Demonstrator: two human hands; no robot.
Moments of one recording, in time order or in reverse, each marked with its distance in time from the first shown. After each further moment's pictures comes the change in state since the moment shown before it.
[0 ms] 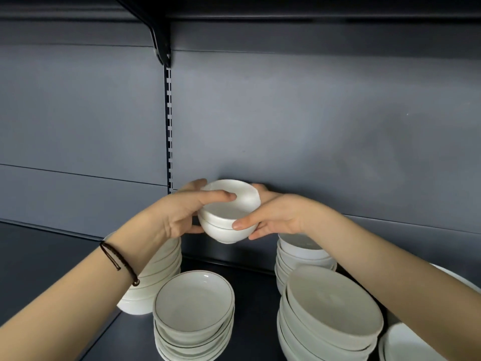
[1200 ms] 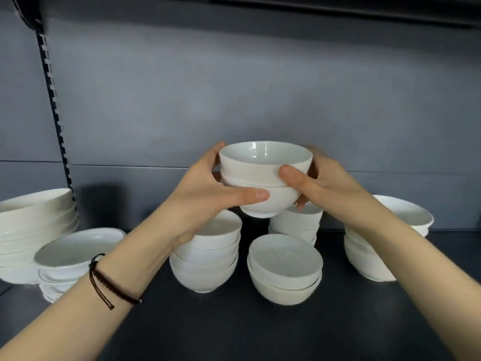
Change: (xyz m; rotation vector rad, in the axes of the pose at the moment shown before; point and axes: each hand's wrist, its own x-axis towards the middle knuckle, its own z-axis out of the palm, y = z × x) left_hand -0.113 -0.010 0.202 0.026 -0.267 0.563; right_hand -0.275 0.082 -0.043 -0.251 0.757 -0.421
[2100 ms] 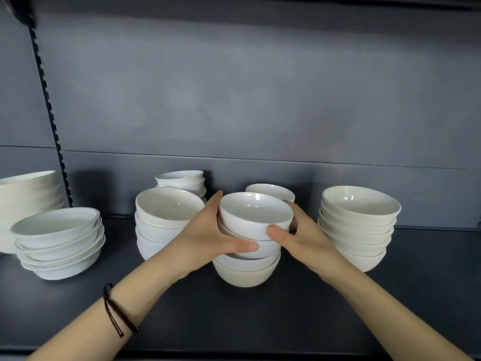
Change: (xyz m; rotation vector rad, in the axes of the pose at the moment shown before) left_hand -0.030 -0.055 0.089 0.217 -0.022 -0.261; right_hand -0.063 0.115 -0.019 0.152 -0.121 0.125
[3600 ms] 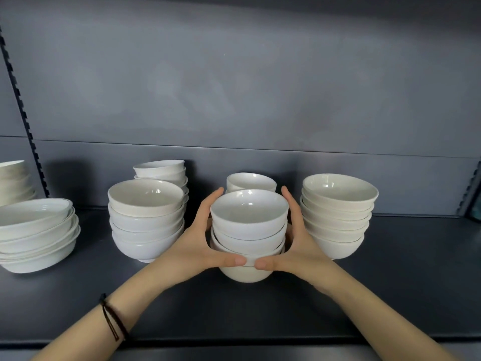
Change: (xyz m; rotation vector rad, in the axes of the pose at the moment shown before) left_hand -0.001 -0.036 0.033 -0.131 -0.111 0.116; right_hand -0.030 0.038 -0.019 0.128 -0.123 -0.011
